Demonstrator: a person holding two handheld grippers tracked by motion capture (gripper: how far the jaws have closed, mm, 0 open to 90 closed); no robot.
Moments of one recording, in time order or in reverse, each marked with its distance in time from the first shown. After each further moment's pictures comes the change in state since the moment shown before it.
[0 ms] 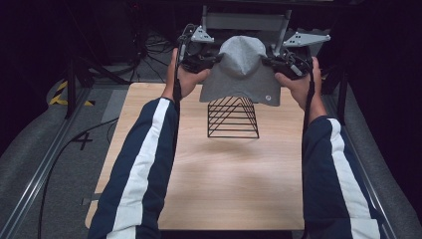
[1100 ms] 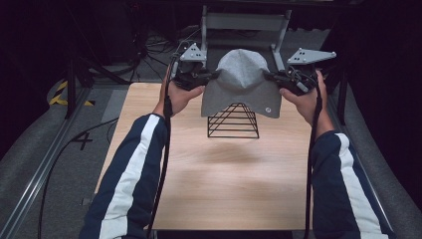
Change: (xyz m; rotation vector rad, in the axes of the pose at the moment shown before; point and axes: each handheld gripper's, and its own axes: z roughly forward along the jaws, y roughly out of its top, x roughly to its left) left arm -0.018 -0.031 -0.019 -0.026 -0.086 0.026; right arm 0.016 -0.027 -0.021 0.003 0.064 -0.034
